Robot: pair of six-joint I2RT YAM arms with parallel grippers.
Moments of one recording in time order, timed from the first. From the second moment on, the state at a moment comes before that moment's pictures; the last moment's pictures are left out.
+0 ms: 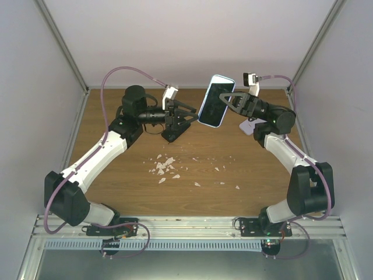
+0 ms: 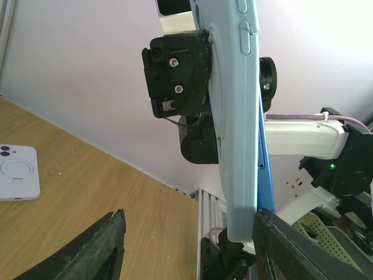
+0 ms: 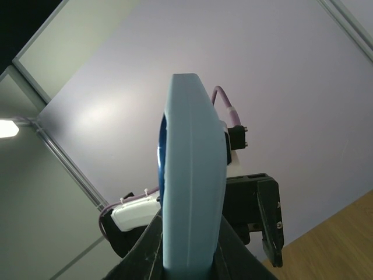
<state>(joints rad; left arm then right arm) -0.46 1.41 1.23 0.12 1.00 -0.48 0.18 1.48 1.01 1.44 -1.13 1.64</state>
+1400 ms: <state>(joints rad) -0.42 1.52 1.40 -0.02 1.16 -0.41 0.31 1.50 0.99 1.34 -1.07 1.45</state>
